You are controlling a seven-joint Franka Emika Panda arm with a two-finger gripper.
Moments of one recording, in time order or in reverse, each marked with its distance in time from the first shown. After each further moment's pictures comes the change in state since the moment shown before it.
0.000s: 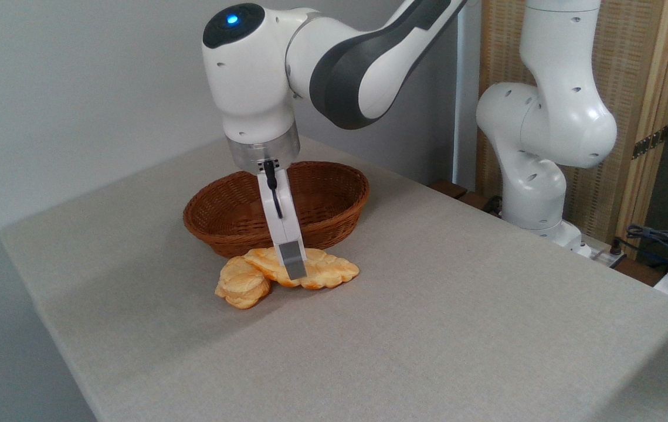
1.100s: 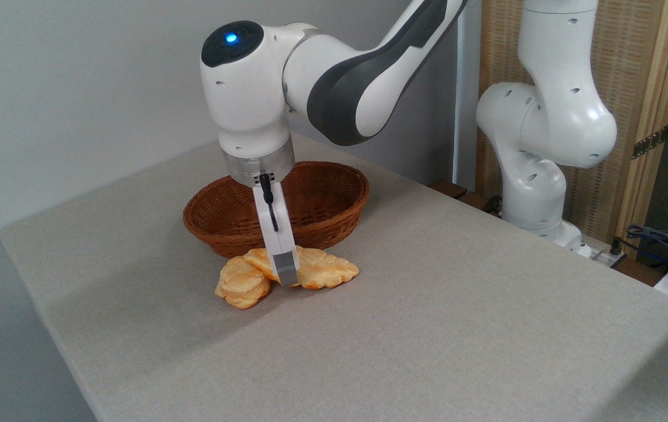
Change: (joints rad) arm -0.002 0.035 0.000 0.000 -0.050 0.045 0.000
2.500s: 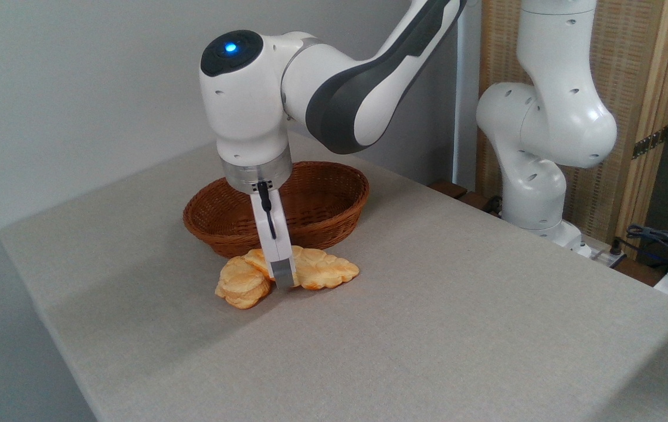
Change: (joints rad) arm 0.000 0.020 0.000 0.000 -0.006 0.027 0.001
